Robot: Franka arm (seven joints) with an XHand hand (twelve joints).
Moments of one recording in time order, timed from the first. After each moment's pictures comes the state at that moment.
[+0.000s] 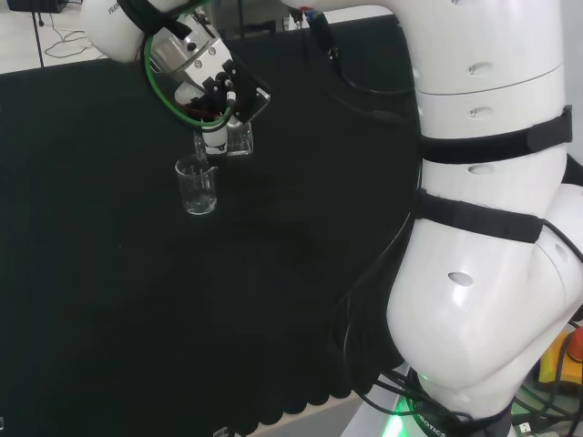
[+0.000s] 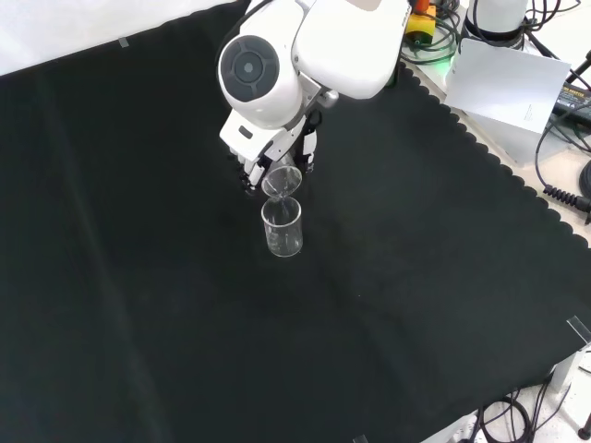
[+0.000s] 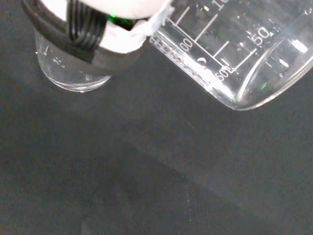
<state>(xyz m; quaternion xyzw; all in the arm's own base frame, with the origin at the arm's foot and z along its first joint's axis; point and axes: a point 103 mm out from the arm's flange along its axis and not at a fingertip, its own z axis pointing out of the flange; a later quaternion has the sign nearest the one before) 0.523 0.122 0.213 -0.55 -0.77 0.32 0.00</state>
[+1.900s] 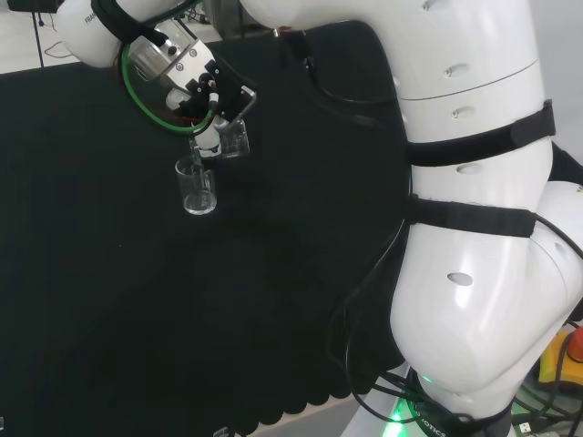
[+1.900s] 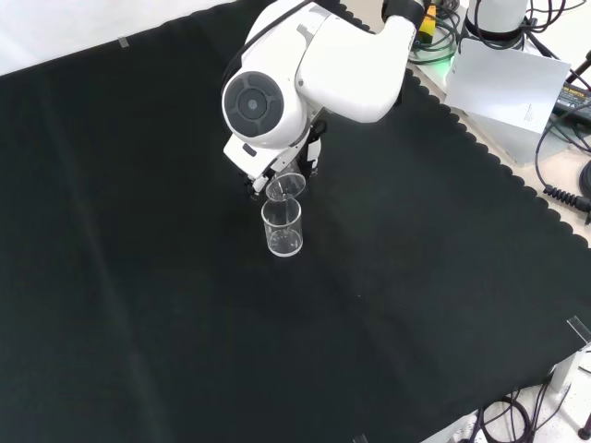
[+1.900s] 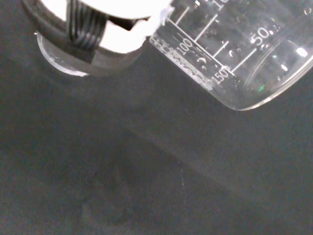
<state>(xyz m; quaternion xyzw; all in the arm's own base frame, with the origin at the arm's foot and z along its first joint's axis) 0.523 0.138 0.214 -0.55 -0.75 0.37 0.00</state>
